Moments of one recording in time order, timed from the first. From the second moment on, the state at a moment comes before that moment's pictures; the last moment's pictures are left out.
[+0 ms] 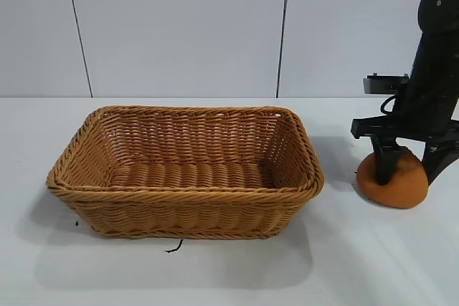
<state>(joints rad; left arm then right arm) 0.00 0.00 -0.50 -0.06 1.06 -0.03 0.06 2.13 -1.40 0.04 0.90 0.03</state>
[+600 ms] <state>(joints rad) 0.00 0.00 -0.50 -0.06 1.06 -0.03 0.06 1.85 -1.40 0.03 0.97 0.03</state>
